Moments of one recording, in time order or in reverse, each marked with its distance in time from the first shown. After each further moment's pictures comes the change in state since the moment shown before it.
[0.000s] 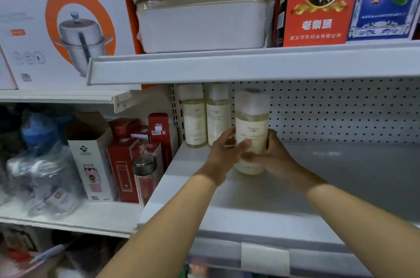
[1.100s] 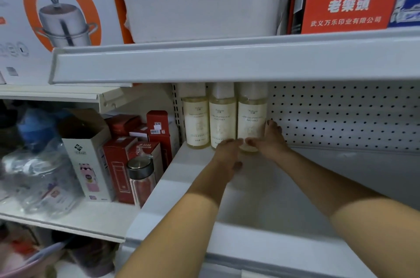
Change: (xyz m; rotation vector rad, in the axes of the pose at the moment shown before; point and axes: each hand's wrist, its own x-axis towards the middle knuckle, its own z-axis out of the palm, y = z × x) left_hand 0.049 -0.008 0.009 -0.203 0.236 -0.350; right_hand 0.097 0.019 0.011 -0.340 0.156 0.196
